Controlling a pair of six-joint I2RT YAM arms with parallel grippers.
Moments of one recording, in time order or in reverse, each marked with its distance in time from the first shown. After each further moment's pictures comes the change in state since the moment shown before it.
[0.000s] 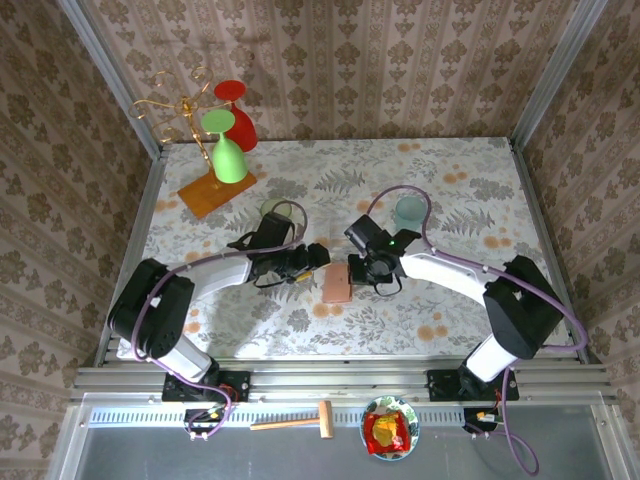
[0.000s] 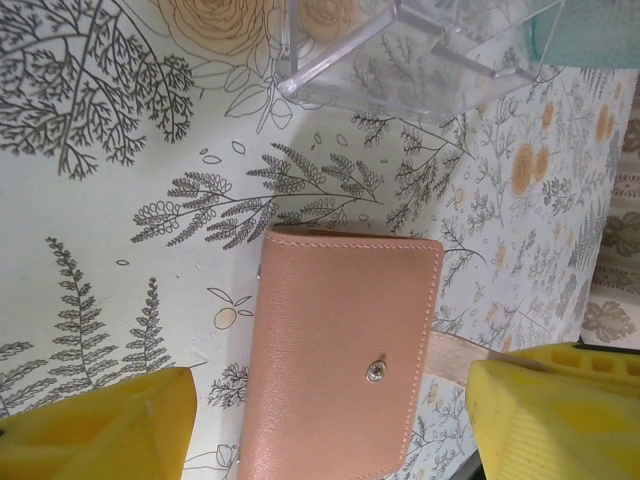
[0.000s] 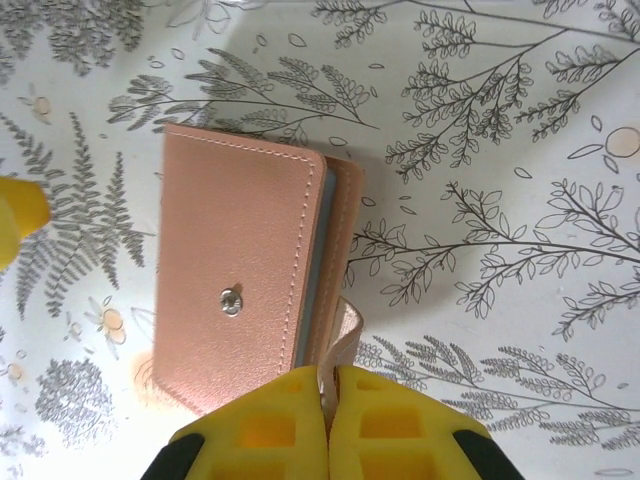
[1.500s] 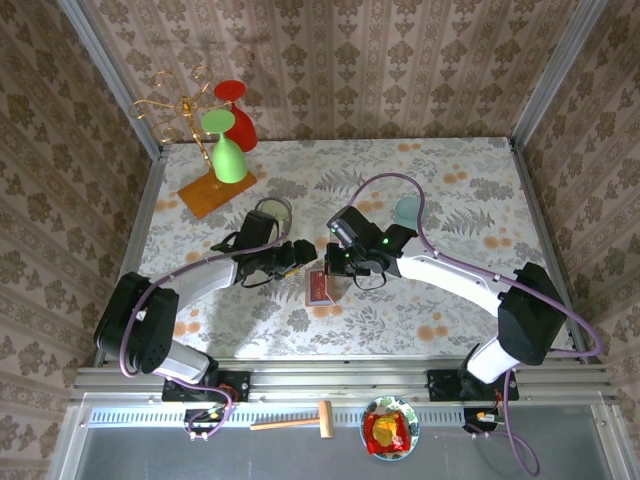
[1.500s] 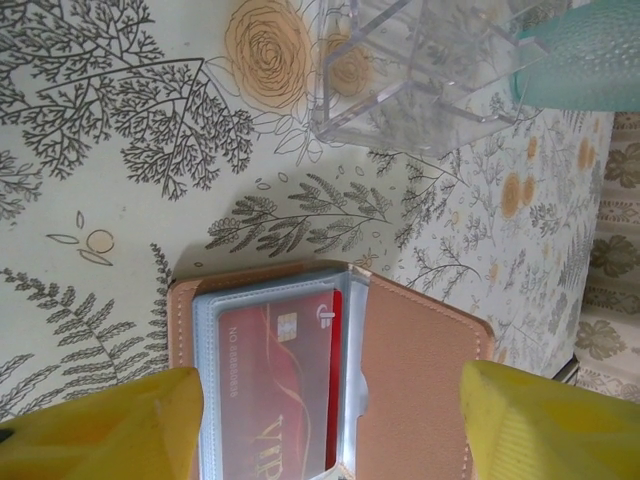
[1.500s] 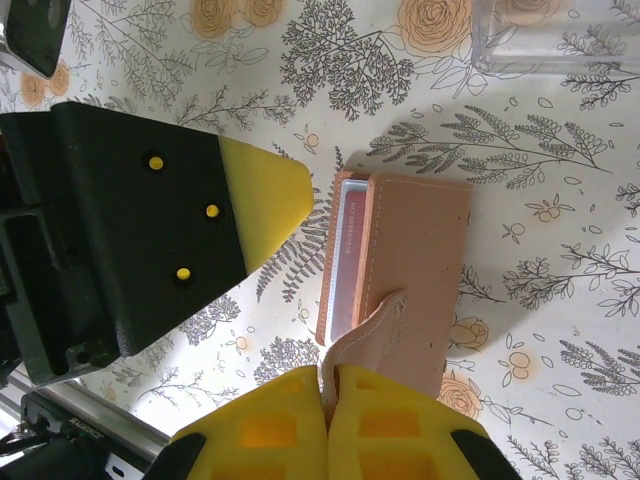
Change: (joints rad) left arm 0.075 -0.097 -0.044 -0.025 0.007 0.039; right arm 0.112 -0.021 0.148 0.039 -0.033 0.114
